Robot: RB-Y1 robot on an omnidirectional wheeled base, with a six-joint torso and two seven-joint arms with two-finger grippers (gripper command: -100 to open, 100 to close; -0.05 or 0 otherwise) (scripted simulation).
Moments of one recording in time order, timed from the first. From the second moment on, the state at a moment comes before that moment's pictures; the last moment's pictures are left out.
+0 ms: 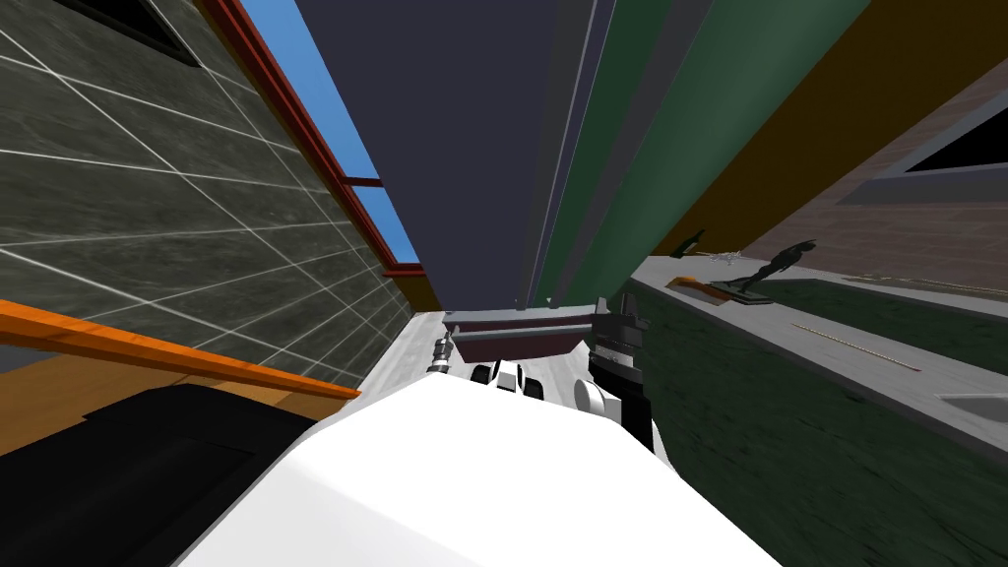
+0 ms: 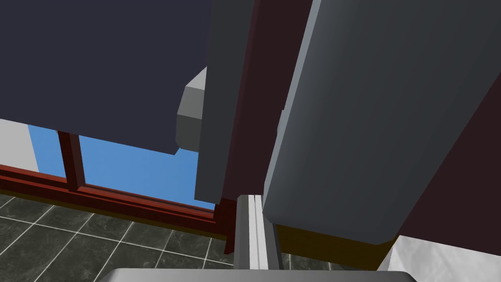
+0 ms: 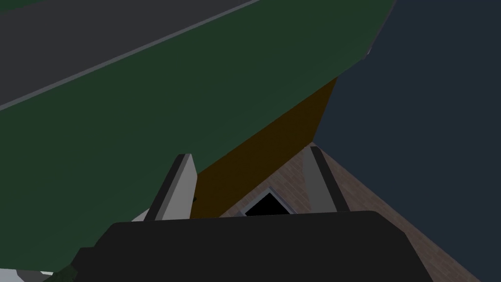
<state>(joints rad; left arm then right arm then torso) 0.28 0.04 0.17 -0.90 0.10 -0.97 0.20 0.54 0.05 0.05 -2.34 0.01 -0.36 -0.17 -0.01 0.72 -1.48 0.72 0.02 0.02</state>
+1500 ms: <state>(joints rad) 0.27 0.10 0.15 -0.92 0.10 -0.89 0.21 0.54 0.05 0.05 -2.34 0.01 -0.36 -0.17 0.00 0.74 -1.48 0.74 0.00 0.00</state>
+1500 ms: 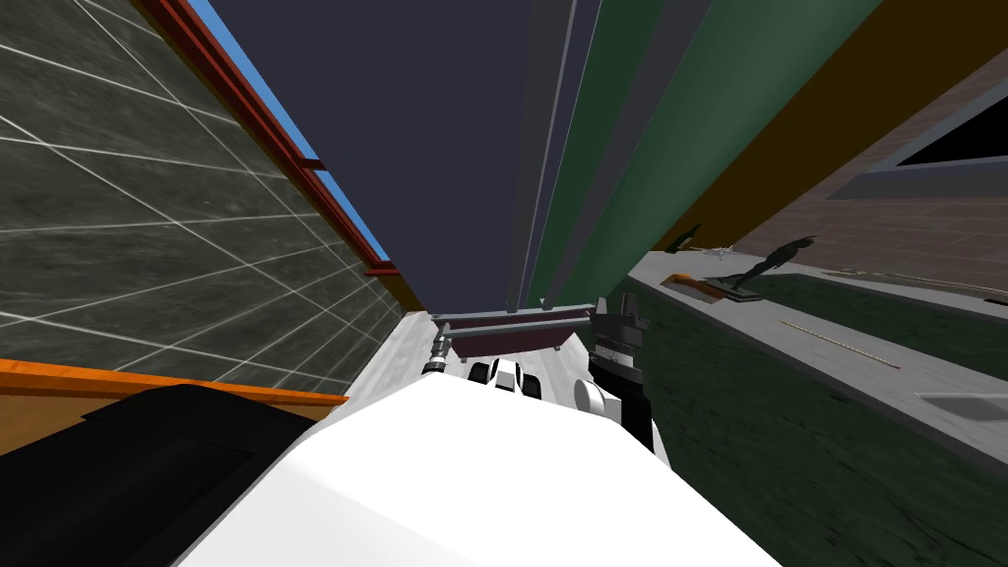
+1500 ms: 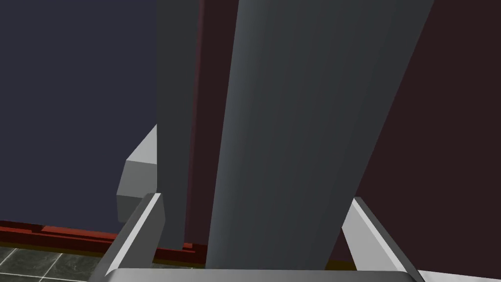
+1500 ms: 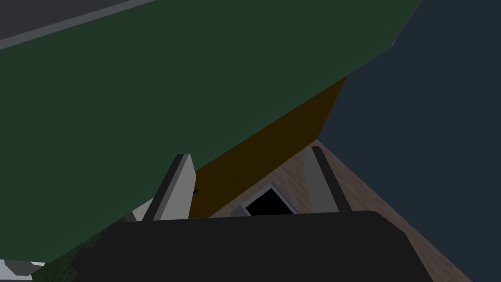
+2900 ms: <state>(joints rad) 0.11 0.13 0.08 -0.73 0.26 -0.91 0.21 0.54 0.05 0.05 -2.34 0.01 -0.36 -0.17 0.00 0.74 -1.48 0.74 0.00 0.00</state>
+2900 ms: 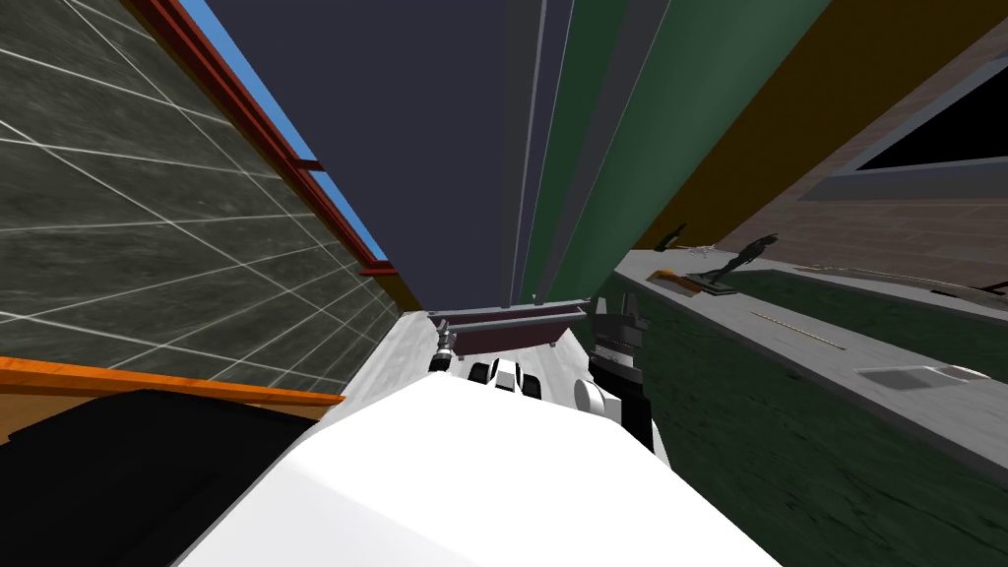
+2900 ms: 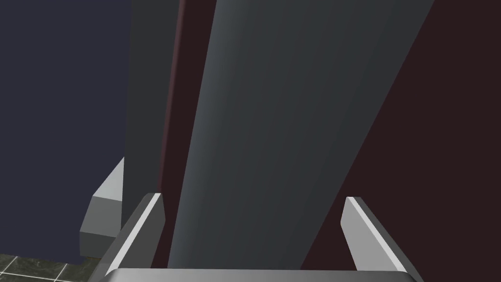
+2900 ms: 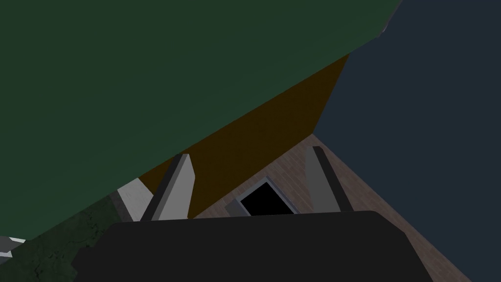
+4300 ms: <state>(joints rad) 0.18 0.08 0.11 -0.81 0.20 -0.91 0.21 0.54 0.05 0.05 -2.34 0.01 -0.36 -0.17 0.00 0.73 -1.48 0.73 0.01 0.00</state>
